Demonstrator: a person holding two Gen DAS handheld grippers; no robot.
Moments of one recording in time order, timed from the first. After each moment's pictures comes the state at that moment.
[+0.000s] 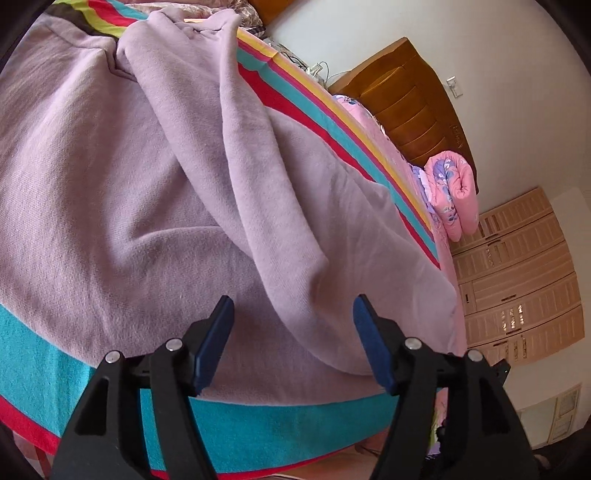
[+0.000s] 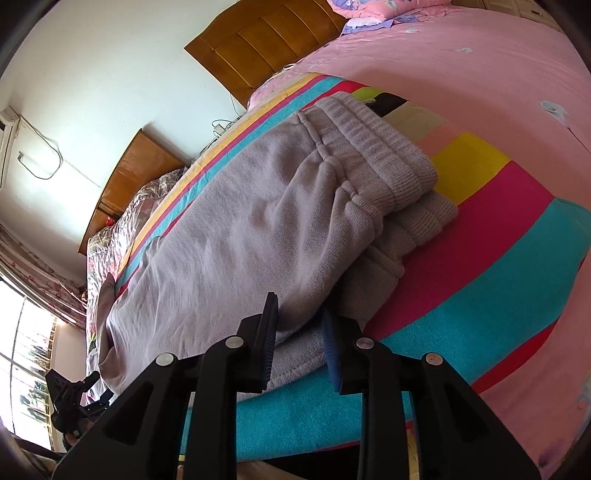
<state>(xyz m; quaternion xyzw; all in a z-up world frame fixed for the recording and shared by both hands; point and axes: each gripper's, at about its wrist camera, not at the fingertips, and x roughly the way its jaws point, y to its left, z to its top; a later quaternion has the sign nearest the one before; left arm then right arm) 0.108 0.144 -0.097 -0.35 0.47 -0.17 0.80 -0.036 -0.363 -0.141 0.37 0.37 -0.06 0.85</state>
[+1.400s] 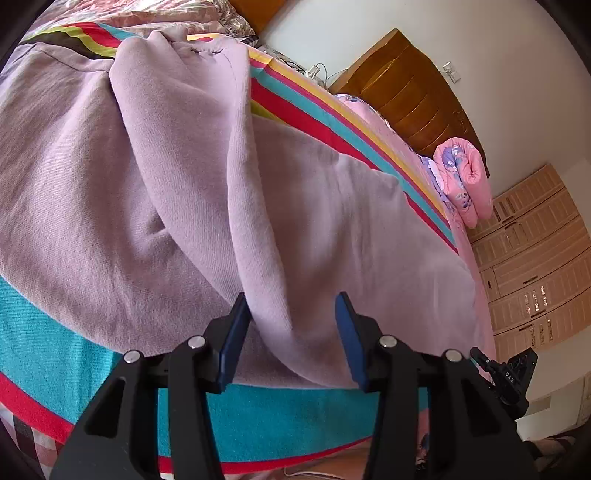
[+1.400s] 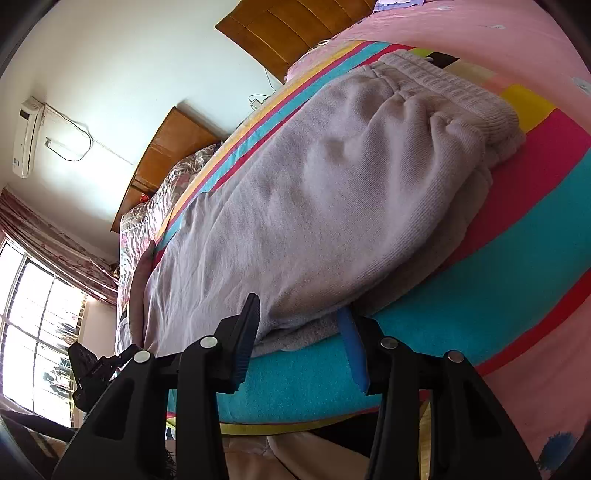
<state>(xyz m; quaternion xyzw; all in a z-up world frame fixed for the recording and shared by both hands) 0.095 0.147 -0.098 -0.26 0.47 -0.15 0.83 -0.039 -0.303 -0.144 0.38 0.38 0.01 0.84</state>
